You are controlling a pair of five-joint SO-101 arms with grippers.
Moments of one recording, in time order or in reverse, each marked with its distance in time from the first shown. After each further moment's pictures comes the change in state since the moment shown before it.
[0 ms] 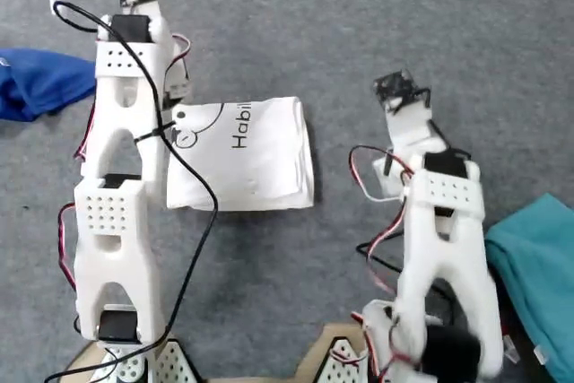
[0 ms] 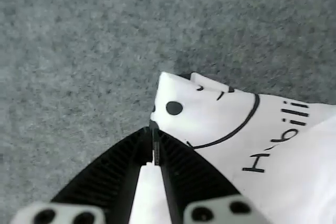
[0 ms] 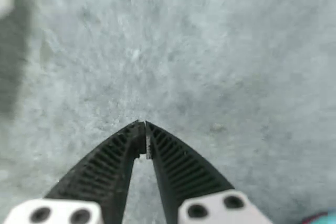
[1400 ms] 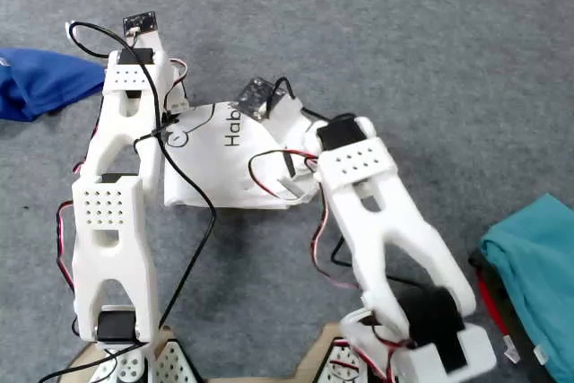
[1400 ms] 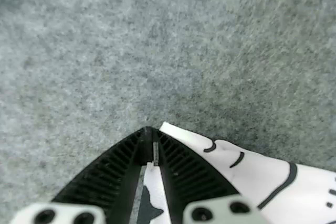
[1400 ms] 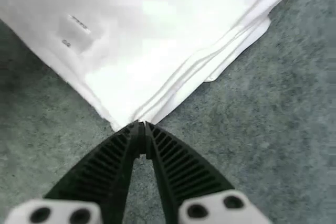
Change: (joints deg) left arm -2.4 4.5 17.9 -26.3 -0.4; right arm -31.6 12.7 -17.8 17.2 2.2
